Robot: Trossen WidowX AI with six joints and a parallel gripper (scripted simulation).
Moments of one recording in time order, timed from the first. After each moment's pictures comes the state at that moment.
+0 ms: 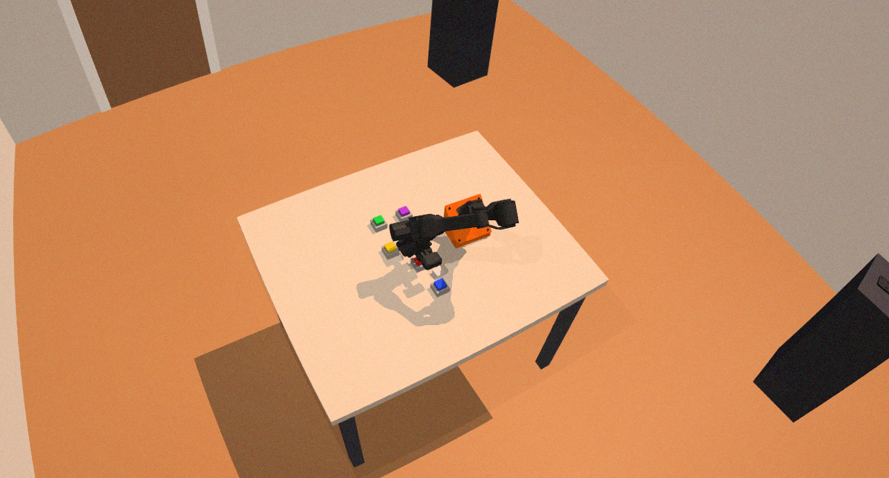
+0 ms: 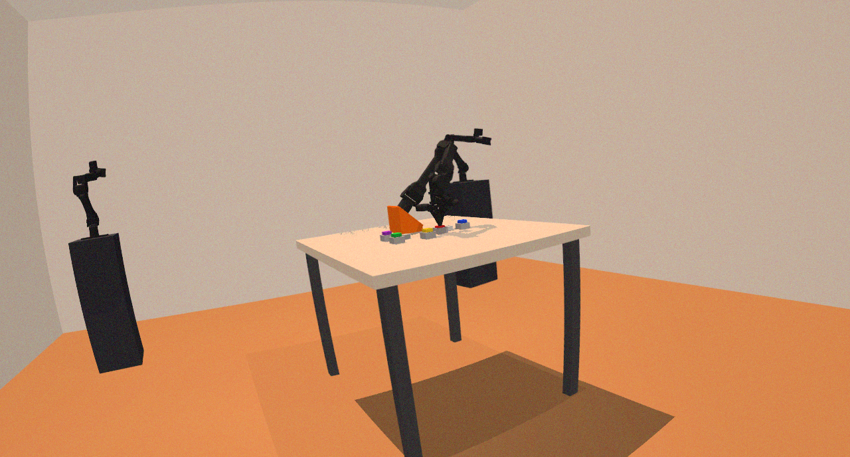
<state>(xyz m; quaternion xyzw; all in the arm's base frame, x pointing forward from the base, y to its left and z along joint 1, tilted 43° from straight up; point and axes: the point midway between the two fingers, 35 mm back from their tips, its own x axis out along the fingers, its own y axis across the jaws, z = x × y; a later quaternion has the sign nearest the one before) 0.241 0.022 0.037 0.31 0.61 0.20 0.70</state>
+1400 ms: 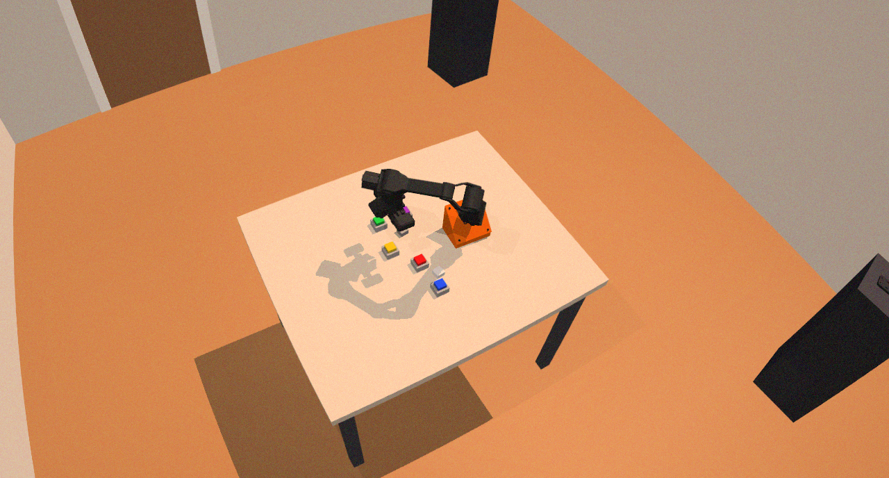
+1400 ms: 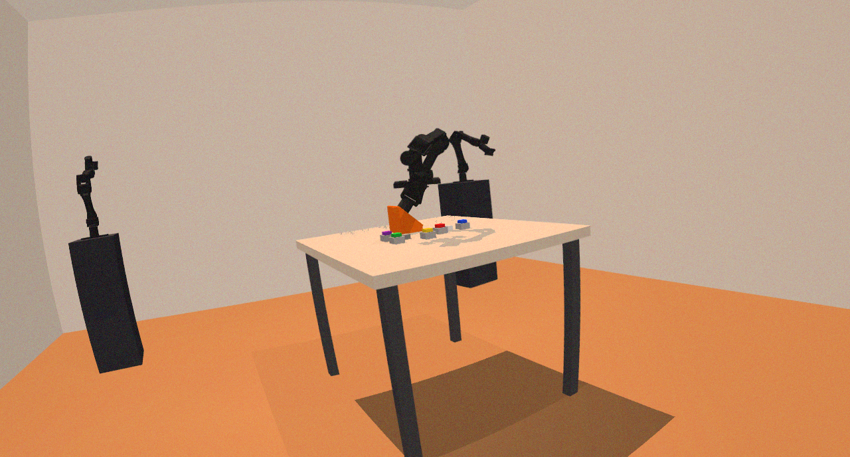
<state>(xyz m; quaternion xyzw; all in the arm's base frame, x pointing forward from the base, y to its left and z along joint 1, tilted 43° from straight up) 0.256 -0.137 0.044 0.30 0.62 0.19 0.70</state>
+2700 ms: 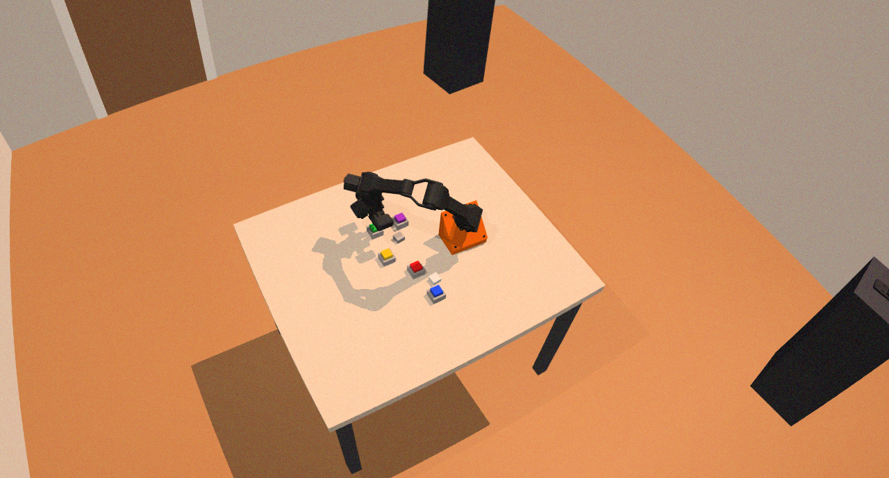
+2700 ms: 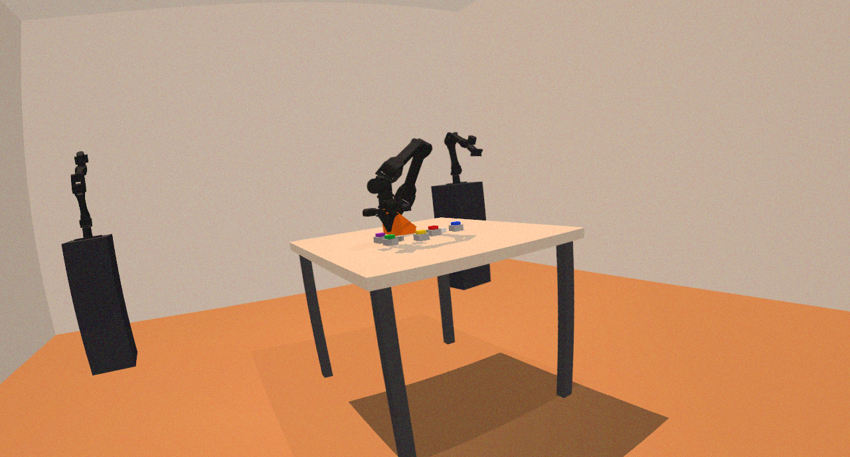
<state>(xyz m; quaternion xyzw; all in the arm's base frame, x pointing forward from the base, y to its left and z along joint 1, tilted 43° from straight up) 0.261 -0.167 -0.097 0.30 0.61 0.19 0.70</state>
